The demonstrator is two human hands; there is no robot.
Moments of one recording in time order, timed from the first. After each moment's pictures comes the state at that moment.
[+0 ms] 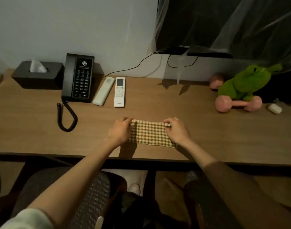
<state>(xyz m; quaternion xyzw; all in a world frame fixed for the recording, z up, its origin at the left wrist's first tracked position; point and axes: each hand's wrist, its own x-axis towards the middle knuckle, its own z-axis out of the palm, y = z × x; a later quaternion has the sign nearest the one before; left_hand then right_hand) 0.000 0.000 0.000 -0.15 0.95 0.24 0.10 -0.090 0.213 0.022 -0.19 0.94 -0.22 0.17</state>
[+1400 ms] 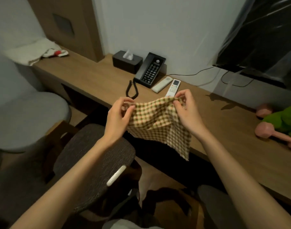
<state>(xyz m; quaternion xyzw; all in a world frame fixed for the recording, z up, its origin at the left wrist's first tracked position) 0.265 0.058 0.124 -0.28 0.79 0.37 -0.39 0.079 0.187 0.167 -0.42 0.76 -0.48 0.12</state>
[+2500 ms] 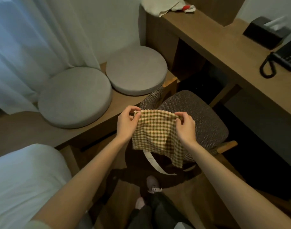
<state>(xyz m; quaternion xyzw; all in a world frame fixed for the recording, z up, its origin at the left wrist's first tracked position) 0.773 -0.001 0.017 -0.59 0.62 0.40 -0.34 0.580 0.050 0.001 -0.43 0.78 -0.35 0.29</state>
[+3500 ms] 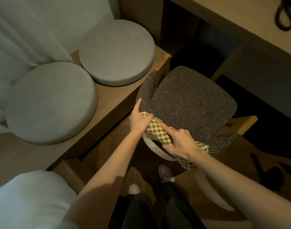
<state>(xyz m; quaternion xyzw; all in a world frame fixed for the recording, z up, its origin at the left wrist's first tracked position) 0.745 -0.088 -0.105 -0.62 0.55 0.53 -0.19 0.617 0.038 -0.092 -0.68 0.69 -0.11 0.23</state>
